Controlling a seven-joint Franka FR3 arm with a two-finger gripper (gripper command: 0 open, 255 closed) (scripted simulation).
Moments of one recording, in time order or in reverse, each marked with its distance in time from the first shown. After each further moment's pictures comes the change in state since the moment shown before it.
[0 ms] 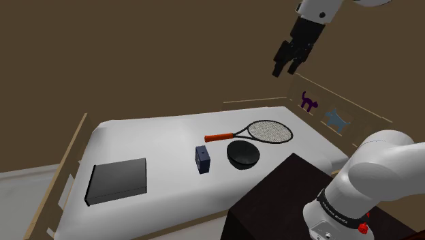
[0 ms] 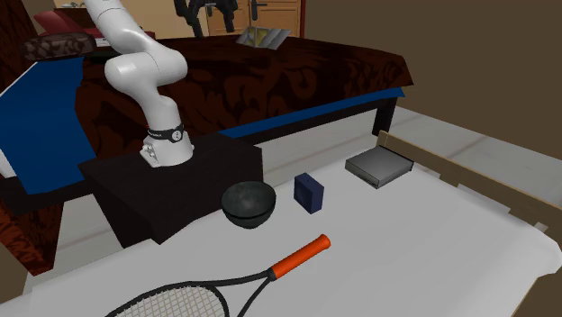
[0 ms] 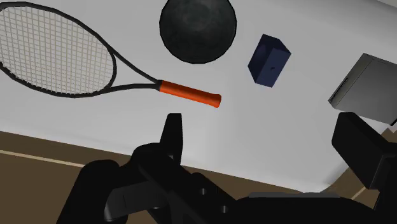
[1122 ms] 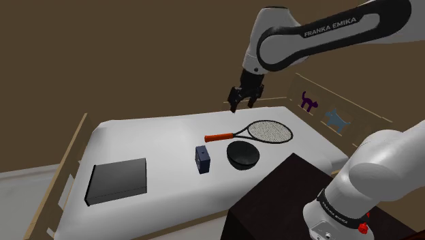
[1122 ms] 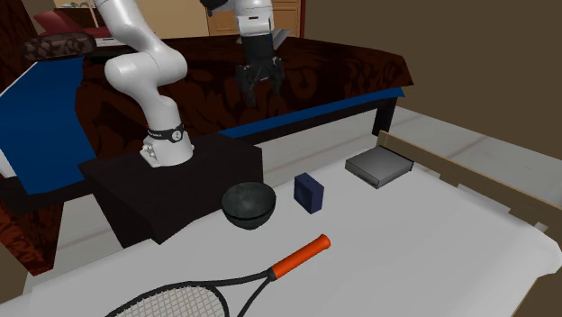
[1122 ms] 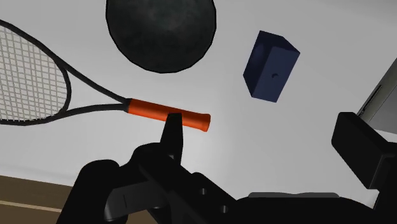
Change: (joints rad) arm 0.014 0.375 0.153 -0.133 0.041 0.447 0.172
